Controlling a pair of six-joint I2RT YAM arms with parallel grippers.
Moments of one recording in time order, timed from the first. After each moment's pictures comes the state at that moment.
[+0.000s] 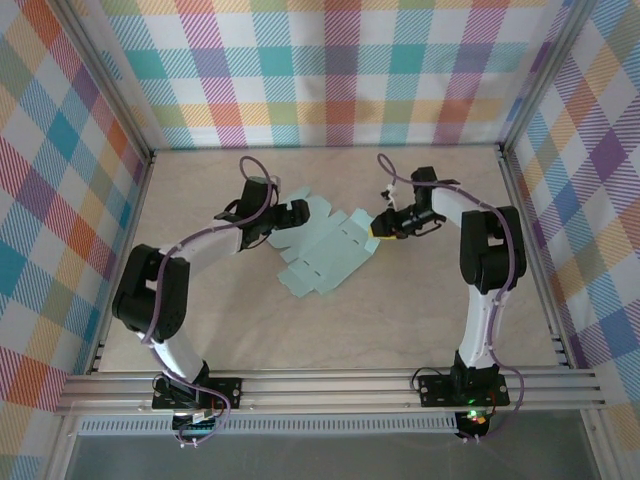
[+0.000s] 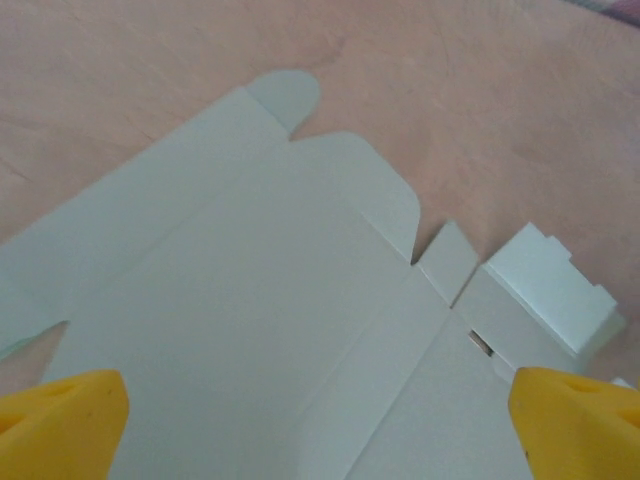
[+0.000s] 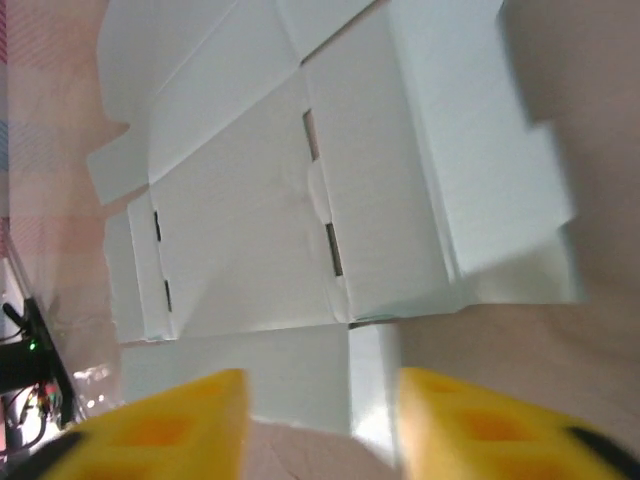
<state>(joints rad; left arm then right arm) -0.39 1.74 1.12 -0.11 0.09 -0.51 0.14 2.06 1.46 -0.77 -0.78 -0.11</state>
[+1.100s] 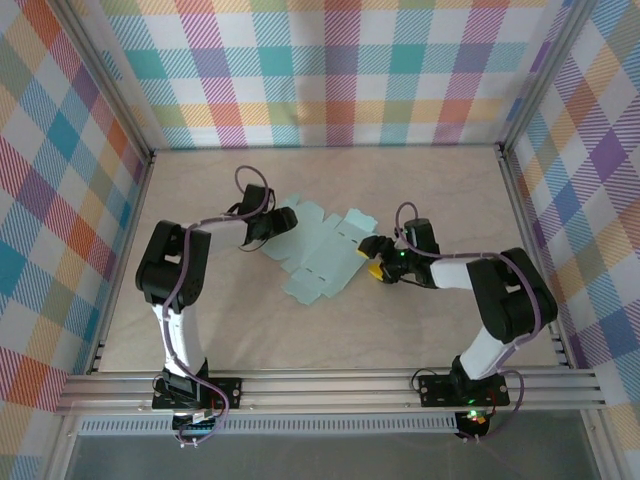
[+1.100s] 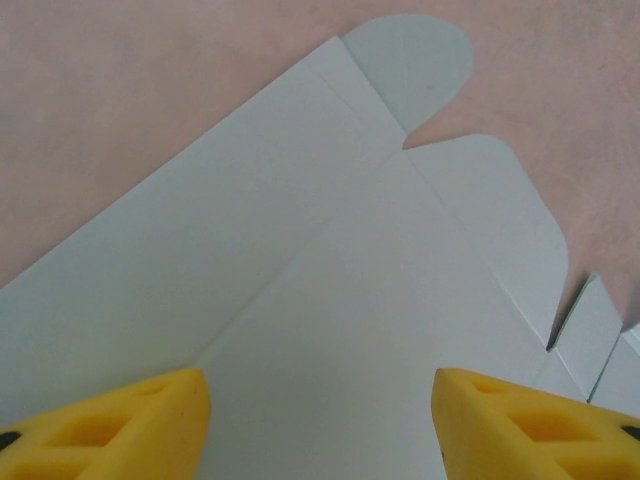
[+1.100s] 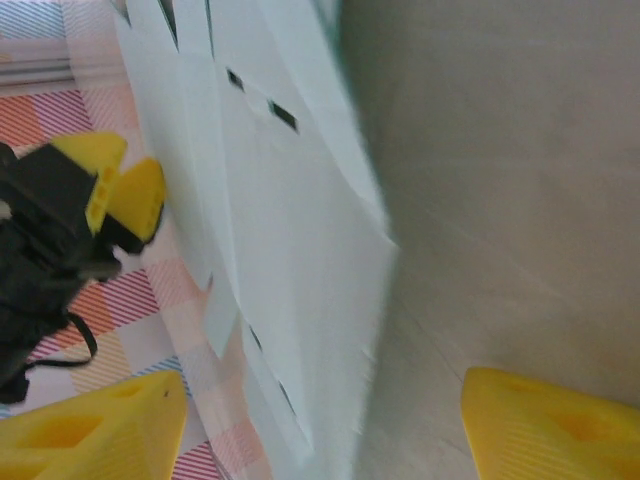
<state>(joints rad) -0.31 1.93 1.11 -0.03 0.13 -0.66 0.34 1.69 0.65 0.29 -0.61 1.12</state>
